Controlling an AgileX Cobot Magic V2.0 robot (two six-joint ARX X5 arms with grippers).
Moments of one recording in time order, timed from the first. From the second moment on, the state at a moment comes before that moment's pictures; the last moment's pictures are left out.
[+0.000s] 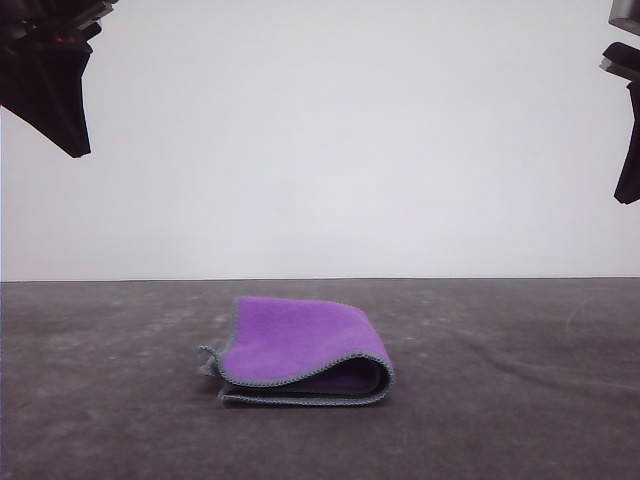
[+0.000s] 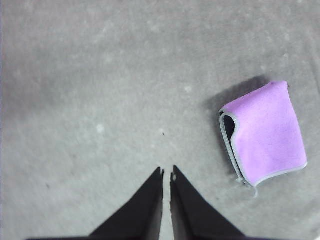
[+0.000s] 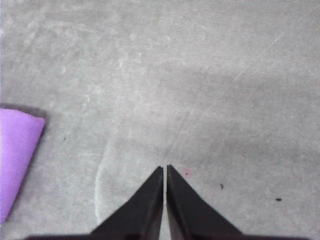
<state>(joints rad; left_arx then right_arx) -0.12 1.56 1.51 -1.12 0.33 0.12 0.03 1.12 0.81 -0.51 -0.34 0.01</state>
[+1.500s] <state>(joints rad) 0.00 0.06 0.05 -0.20 0.18 -0.10 0.03 1.12 0.81 -0.51 -0.34 0.01</state>
